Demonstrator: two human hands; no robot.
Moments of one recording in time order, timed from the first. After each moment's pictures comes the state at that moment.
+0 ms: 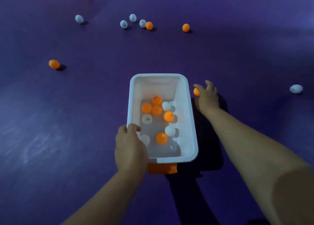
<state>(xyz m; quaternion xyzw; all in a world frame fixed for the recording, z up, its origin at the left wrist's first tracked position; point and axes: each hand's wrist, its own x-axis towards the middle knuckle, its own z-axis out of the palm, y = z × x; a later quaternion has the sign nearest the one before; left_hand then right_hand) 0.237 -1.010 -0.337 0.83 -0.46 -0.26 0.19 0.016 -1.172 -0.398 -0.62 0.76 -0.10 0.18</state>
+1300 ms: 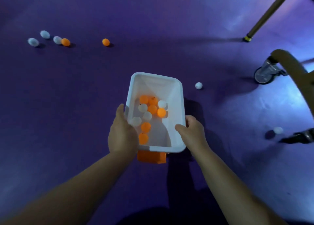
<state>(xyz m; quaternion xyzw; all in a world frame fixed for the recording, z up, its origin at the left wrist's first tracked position) 0.036 -1.041 -0.269 0.70 -0.53 -0.40 0.25 -0.141 -1.002 -0.269 -0.34 0.82 -0.32 0.34</state>
